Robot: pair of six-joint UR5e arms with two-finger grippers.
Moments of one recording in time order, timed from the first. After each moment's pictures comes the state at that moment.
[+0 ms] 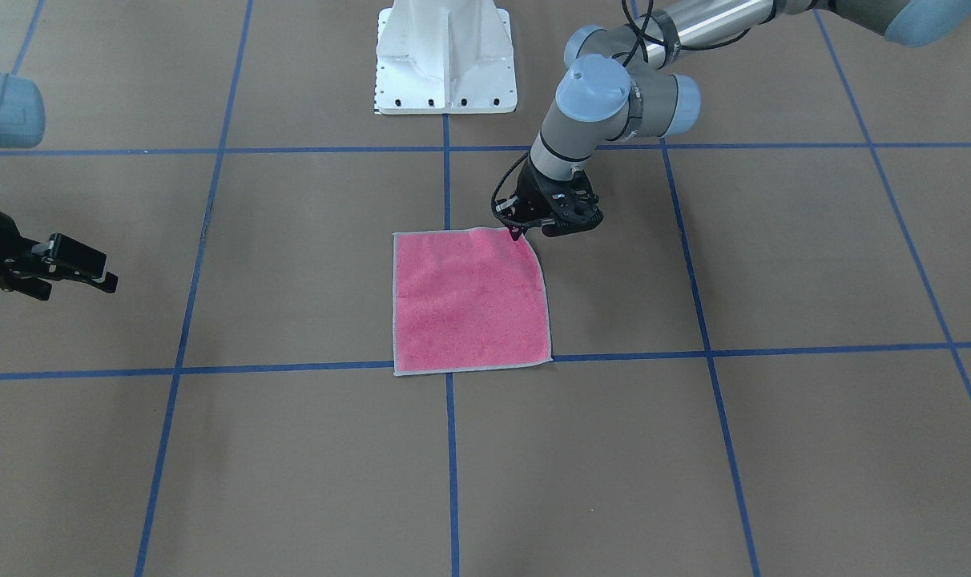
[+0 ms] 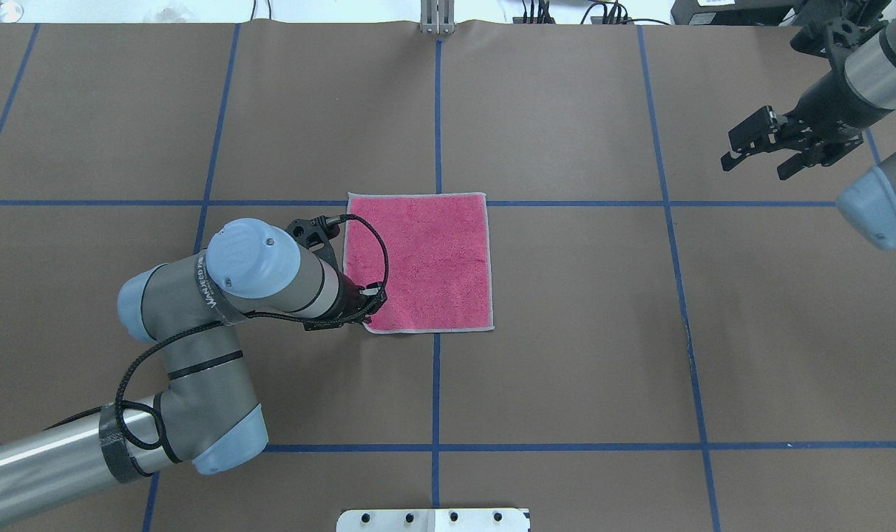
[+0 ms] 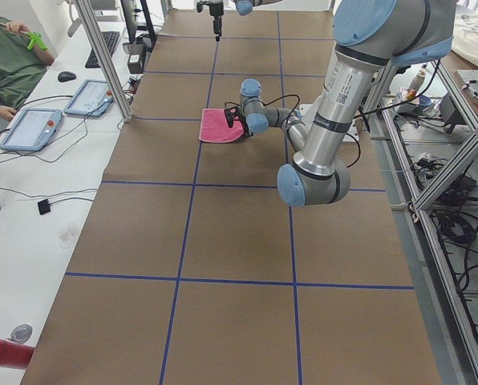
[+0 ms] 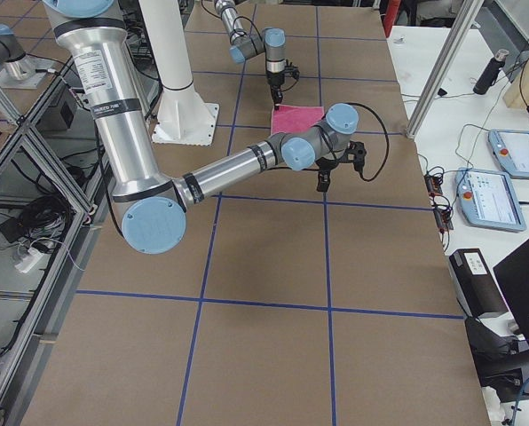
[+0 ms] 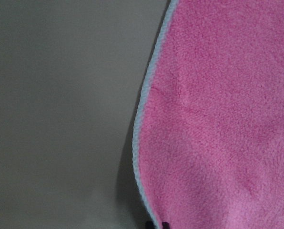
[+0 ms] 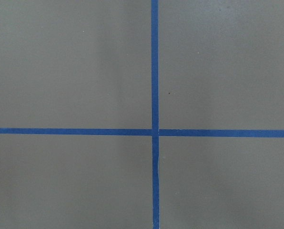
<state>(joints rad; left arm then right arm) -0.47 -2.09 -1.64 -1.98 -1.89 -1.63 1.14 -1.30 1.72 -1.45 2.45 0.71</state>
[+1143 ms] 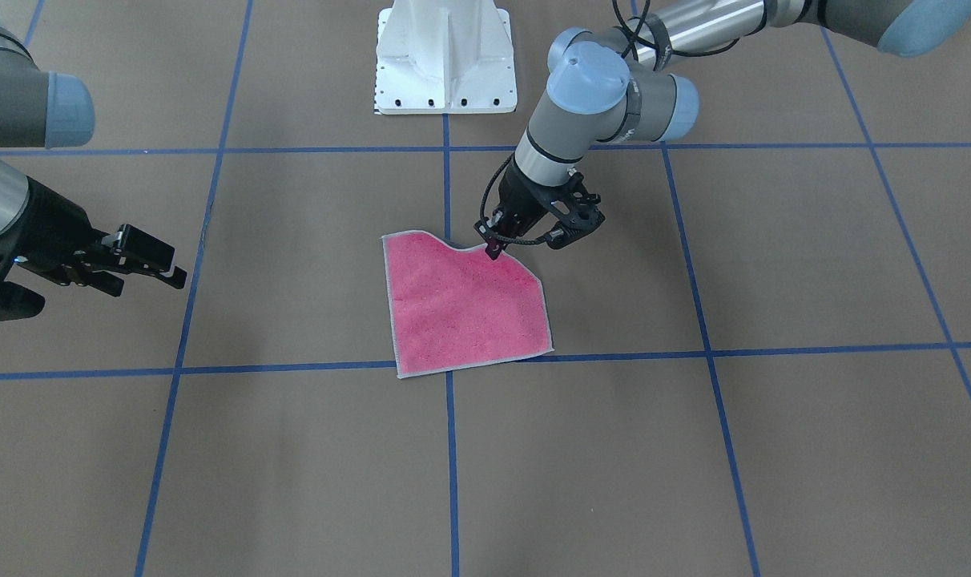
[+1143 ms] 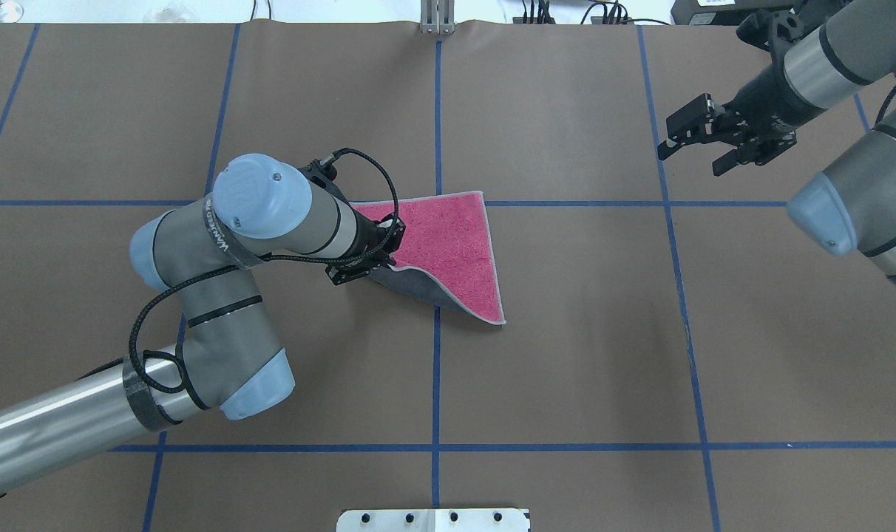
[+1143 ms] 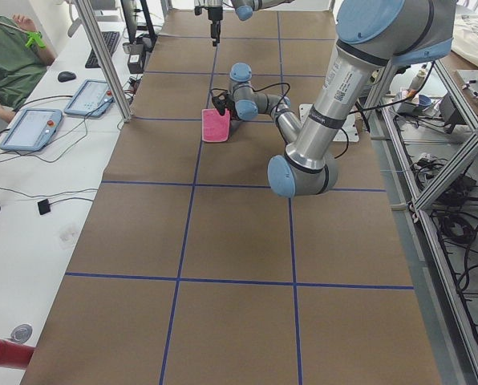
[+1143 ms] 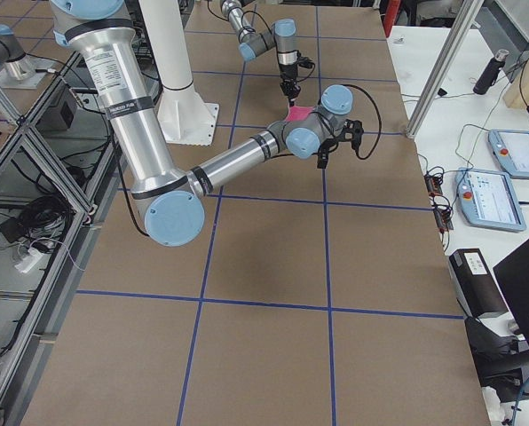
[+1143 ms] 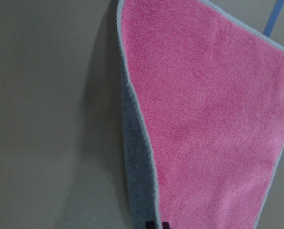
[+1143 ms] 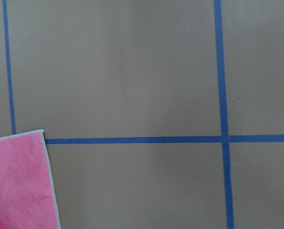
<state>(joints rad) -0.56 -2.20 -1.58 -2.00 -1.89 -1.90 1.05 -1.22 1.72 -1.25 2.44 1.00</state>
